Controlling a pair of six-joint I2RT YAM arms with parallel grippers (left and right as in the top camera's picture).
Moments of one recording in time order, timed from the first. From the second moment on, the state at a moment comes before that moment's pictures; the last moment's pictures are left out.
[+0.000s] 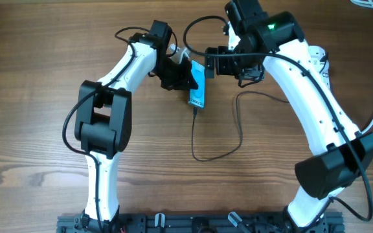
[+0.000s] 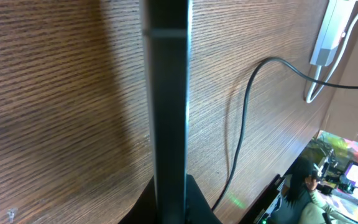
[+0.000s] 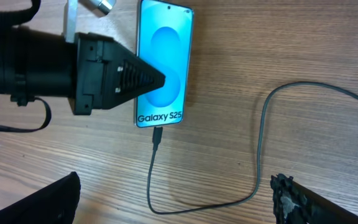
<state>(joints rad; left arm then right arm) -0.31 2.28 1.78 -0.94 0.74 -0.22 0.40 1.90 1.95 -1.34 -0.16 0.40</state>
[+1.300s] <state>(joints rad) -0.35 2.32 1.78 -0.92 0.69 -0.24 0.39 1.90 1.94 -1.31 -0.16 0.38</state>
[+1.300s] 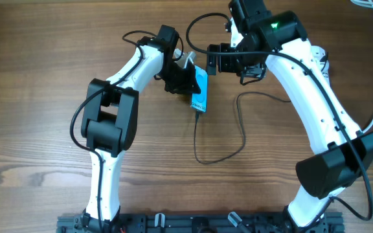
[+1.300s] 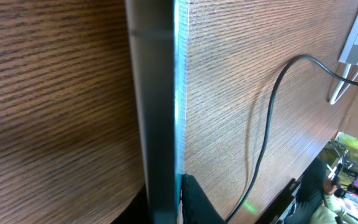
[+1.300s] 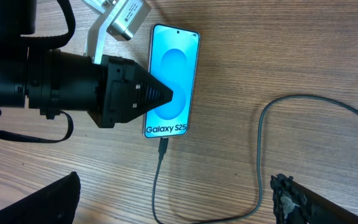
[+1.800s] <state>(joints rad) -0.35 2.32 1.78 -0.92 0.65 -0.24 0.39 1.90 1.94 -1.31 -0.16 0.38</state>
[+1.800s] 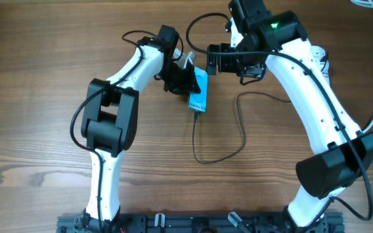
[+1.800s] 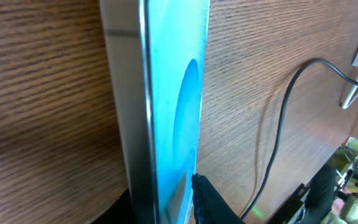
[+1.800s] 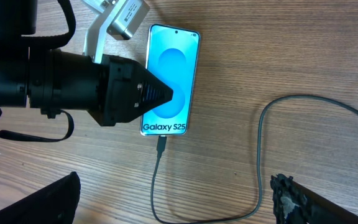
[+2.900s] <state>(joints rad) -0.29 2.31 1.78 -1.05 0.50 -0.24 0.38 1.90 1.89 -1.39 -0.10 0.38</state>
